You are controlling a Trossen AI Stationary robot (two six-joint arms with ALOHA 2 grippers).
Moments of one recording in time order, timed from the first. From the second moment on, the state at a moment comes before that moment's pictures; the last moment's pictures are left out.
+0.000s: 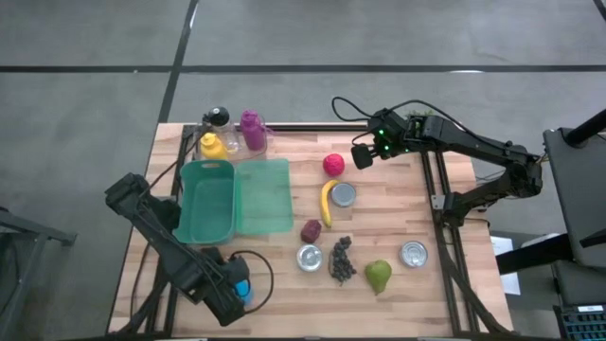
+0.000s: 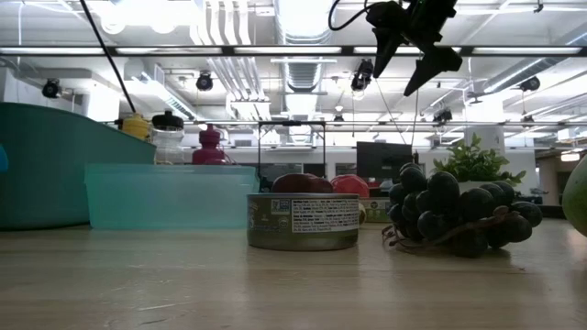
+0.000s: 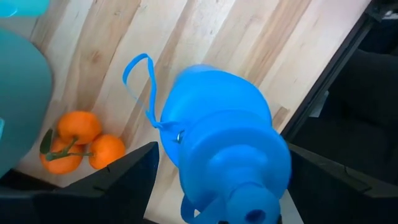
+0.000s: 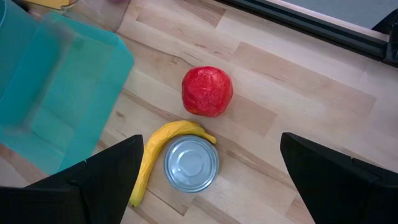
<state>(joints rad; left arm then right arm) -0.77 1.71 1.53 -1.28 -0.01 -1.29 -0.35 1.33 1.35 -1.01 0.15 0.73</state>
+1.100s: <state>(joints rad) -0.77 1.70 1.53 -1.28 0.00 -1.31 -0.35 1.33 1.35 -1.01 0.15 0.73</state>
